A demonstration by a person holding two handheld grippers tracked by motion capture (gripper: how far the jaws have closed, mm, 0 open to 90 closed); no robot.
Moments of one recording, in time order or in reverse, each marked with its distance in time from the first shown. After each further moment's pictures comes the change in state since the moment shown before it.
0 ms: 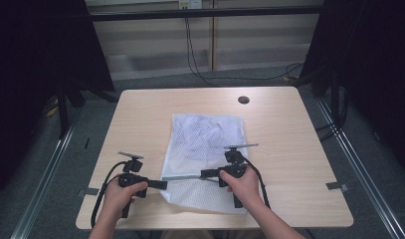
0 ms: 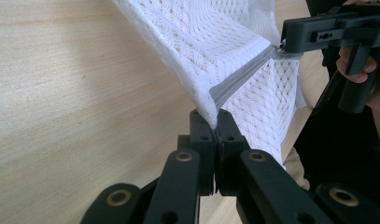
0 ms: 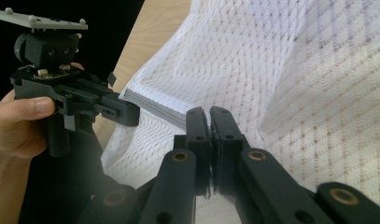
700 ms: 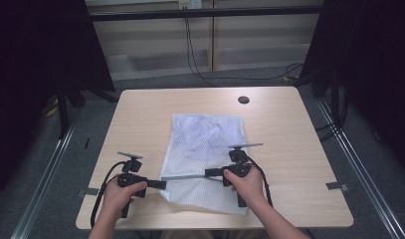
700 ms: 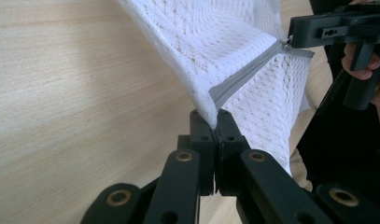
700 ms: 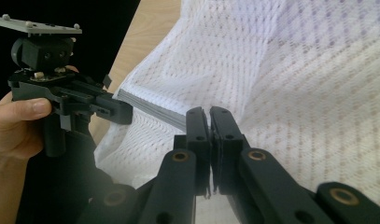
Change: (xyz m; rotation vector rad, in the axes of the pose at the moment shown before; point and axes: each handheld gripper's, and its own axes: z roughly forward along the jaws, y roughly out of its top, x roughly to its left) left arm 0.002 -0.001 -0.002 -0.001 0.015 -0.002; right arm -0.007 0.001 -0.010 -0.008 -0.011 0.007
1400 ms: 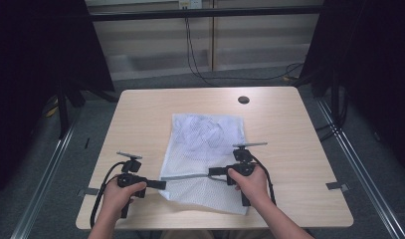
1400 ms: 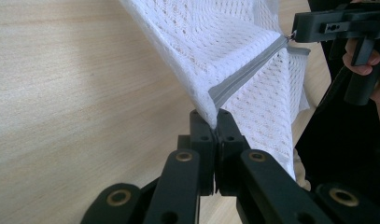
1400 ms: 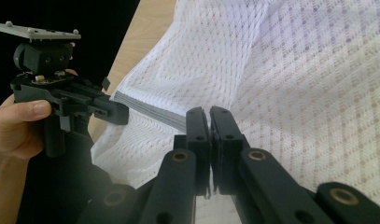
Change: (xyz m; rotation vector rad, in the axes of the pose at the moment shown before) left arm 0.000 -0.001 0.000 -0.005 -0.007 -0.002; right arm -0.005 0.001 -0.009 -0.006 -0.002 0.005
